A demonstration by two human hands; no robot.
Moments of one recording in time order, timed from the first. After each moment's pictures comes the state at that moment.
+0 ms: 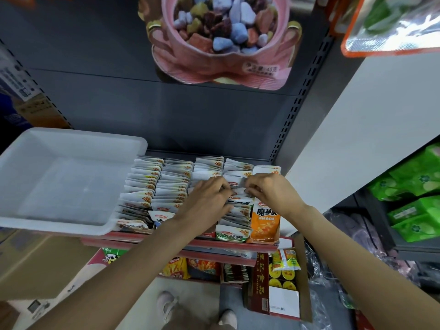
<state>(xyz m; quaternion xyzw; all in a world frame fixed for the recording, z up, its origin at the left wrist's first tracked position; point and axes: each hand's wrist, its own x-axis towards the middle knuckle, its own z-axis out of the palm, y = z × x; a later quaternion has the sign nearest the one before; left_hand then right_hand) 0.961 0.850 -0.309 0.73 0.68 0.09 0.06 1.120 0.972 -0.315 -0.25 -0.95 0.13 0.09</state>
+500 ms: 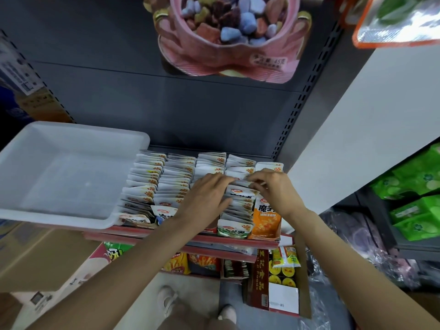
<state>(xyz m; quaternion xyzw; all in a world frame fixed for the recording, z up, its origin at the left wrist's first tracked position) 0.962 0.843 -0.310 0.69 0.70 0.16 0.10 1.120 0.962 -0.321 -0.34 -0.90 0.22 0.15</state>
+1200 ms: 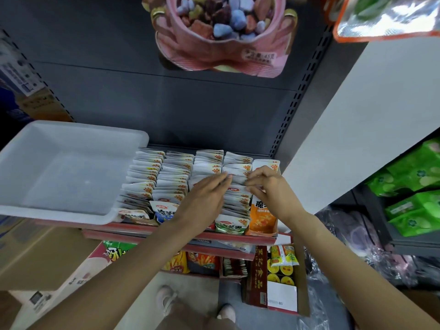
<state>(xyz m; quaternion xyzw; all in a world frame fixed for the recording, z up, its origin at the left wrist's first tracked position) 0.968 0.830 -0.315 0.70 0.70 0.10 0.08 1.130 0.942 -0.312 -0.33 -0.91 0.22 0.15</state>
